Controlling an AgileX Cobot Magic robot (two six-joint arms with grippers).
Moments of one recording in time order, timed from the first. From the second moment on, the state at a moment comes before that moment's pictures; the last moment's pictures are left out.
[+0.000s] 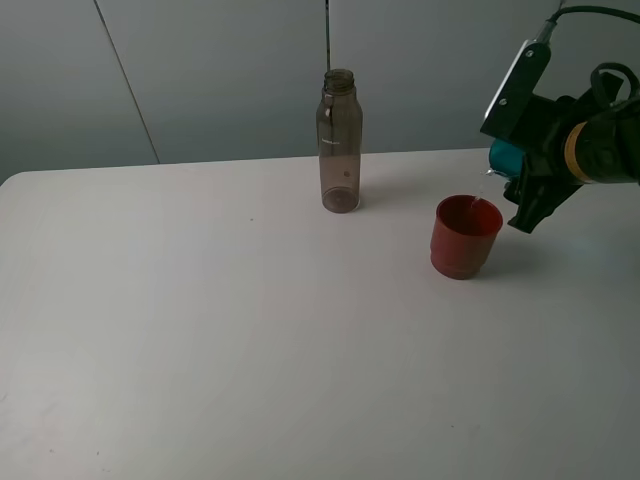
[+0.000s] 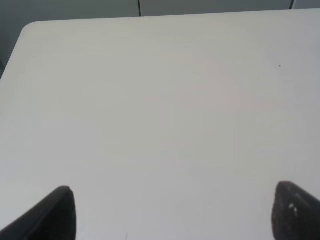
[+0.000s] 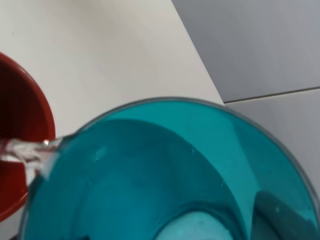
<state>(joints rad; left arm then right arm) 0.01 0.00 -0.51 0.01 1.09 -0.02 0.33 1.53 -0.67 -1.73 0.37 0.89</state>
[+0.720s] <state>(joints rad) 0.01 0.00 -0.51 0.01 1.09 -0.02 0.33 1.53 -0.67 -1.73 0.42 0.72</state>
